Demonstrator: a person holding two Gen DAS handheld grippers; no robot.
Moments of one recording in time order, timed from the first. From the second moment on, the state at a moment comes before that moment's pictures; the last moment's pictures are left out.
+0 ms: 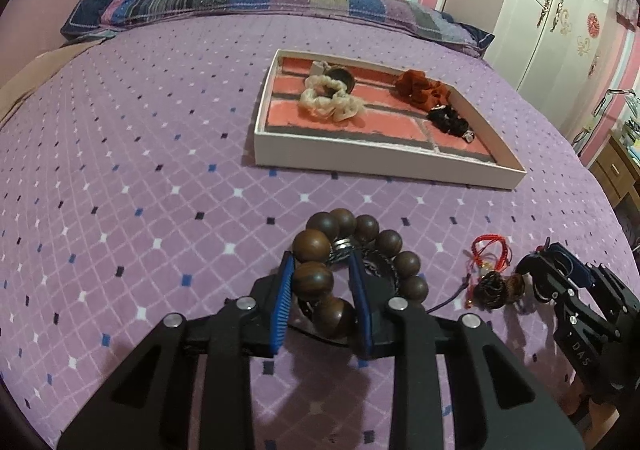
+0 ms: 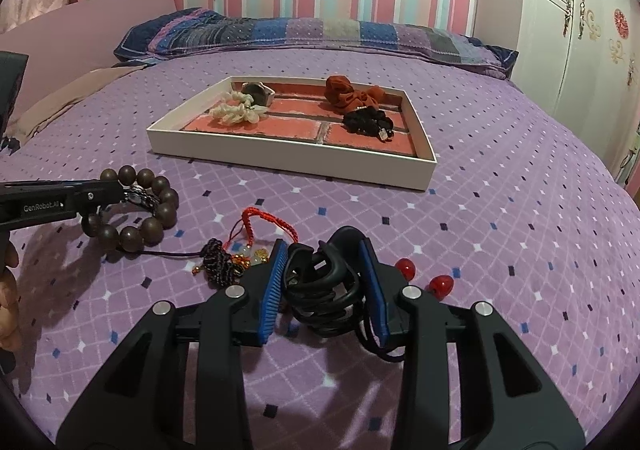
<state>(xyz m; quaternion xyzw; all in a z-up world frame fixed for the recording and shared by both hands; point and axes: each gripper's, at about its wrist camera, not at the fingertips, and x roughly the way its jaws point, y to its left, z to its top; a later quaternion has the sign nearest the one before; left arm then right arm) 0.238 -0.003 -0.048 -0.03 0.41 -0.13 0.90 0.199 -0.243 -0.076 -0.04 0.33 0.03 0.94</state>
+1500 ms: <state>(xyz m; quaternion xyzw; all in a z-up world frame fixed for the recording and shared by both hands) 0.255 -0.004 0.051 -0.06 0.34 -0.15 0.93 0.244 -0.278 -0.006 0.01 0.29 0.06 0.95</state>
